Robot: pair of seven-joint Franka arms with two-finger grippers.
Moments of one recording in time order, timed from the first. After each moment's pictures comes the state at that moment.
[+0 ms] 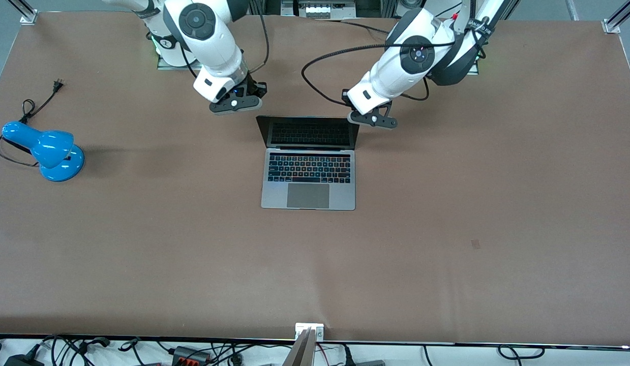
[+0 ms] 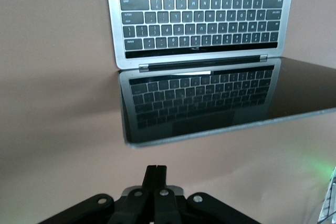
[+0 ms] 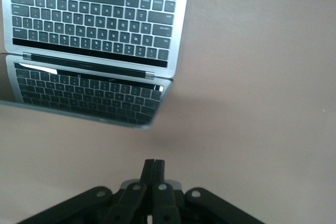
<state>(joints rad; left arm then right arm) 0.00 0.12 -0.72 -2.14 -0.36 2.18 -0.44 0.72 -0.04 0.00 -2.27 0.15 2.20 0.49</state>
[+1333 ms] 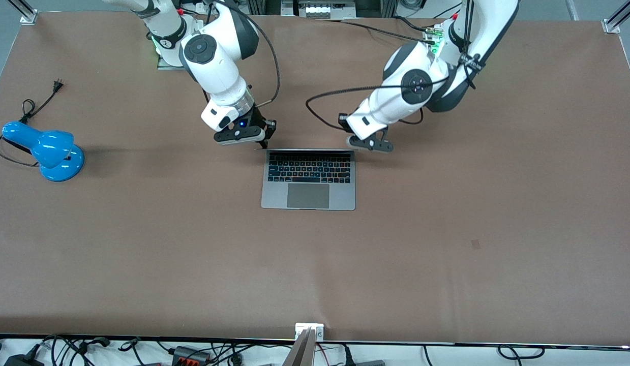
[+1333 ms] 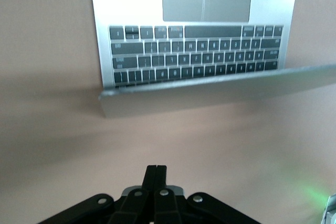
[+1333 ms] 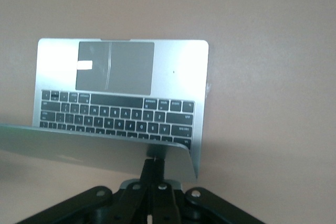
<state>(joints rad) 0.00 0.32 -0.69 -2.06 -0.27 2.32 -0.43 0.69 0.14 -0.03 -2.24 0.15 2.63 0.49</state>
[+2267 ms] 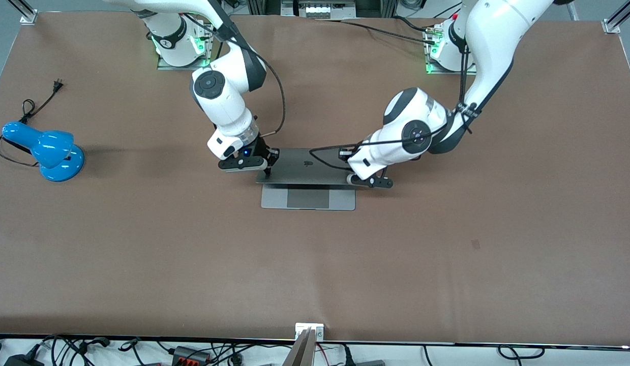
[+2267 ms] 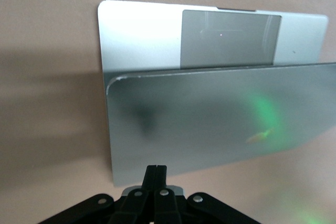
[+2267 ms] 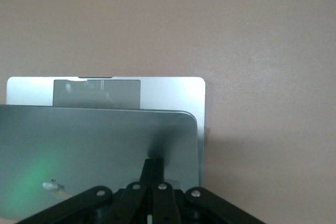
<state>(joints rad) -0.03 0.60 -0.61 -1.84 -0.12 2.32 -0.48 0.65 0.36 -0.03 -2.10 0.15 2.73 0.49</state>
